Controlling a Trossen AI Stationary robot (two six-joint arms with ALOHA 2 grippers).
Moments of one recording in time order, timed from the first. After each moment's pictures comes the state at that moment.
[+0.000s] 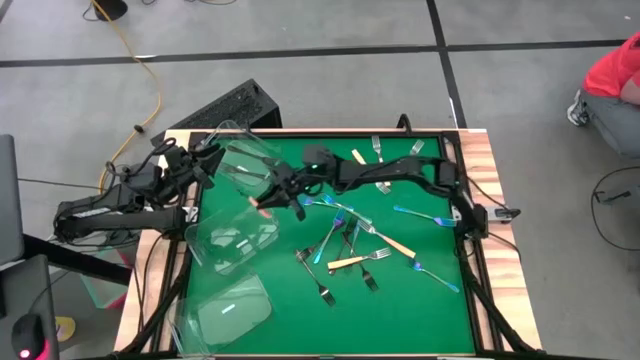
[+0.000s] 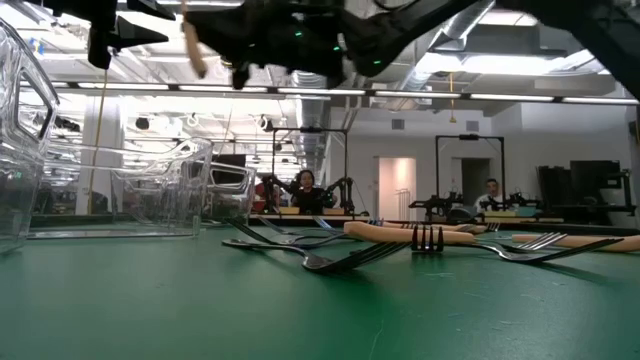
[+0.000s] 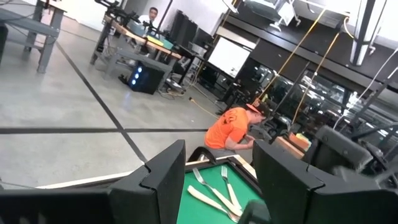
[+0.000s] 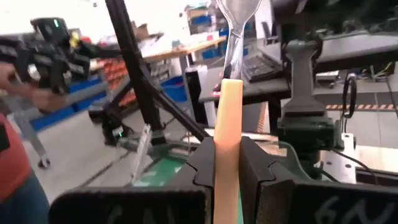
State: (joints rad) left arm 0.16 0.31 0.54 -0.19 -0.62 -0.51; right arm -0.17 2.20 1.72 0.53 -0.74 0.19
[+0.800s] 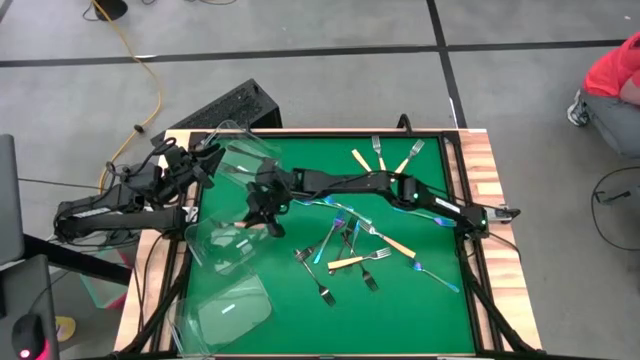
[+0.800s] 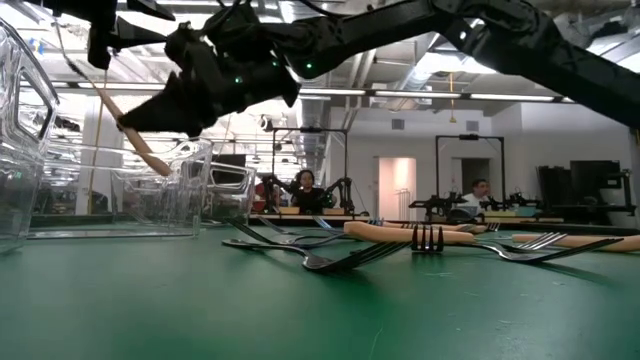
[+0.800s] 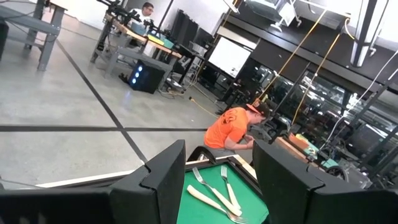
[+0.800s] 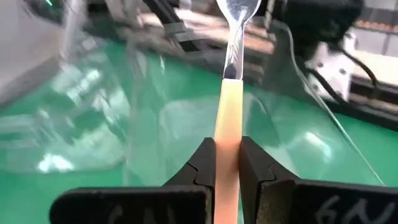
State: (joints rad) left arm 0.16 0.31 0.54 -0.19 -0.62 -0.52; right arm -0.11 2.57 2.35 -0.30 -0.55 -0.29
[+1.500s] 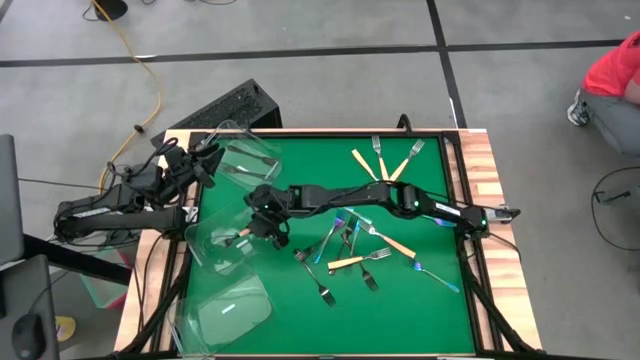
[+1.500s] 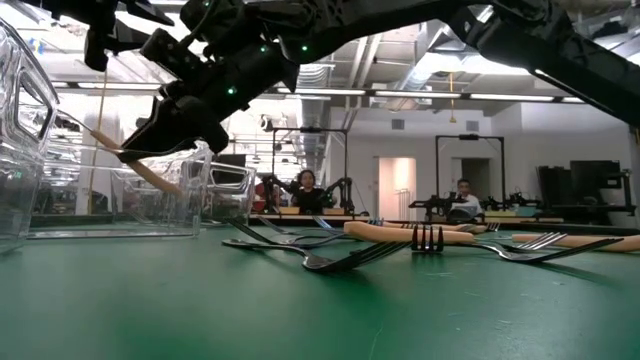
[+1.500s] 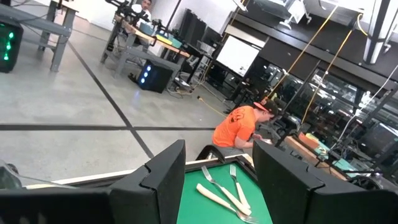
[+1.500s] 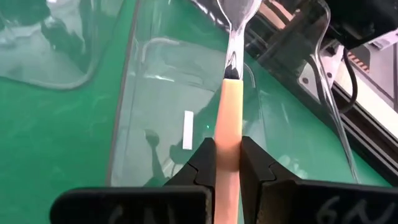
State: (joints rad) left arm 0.16 0.31 0.54 -0.22 -0.65 -0.52; right arm -0.03 2.57 2.35 -0.42 -0.23 -0.71
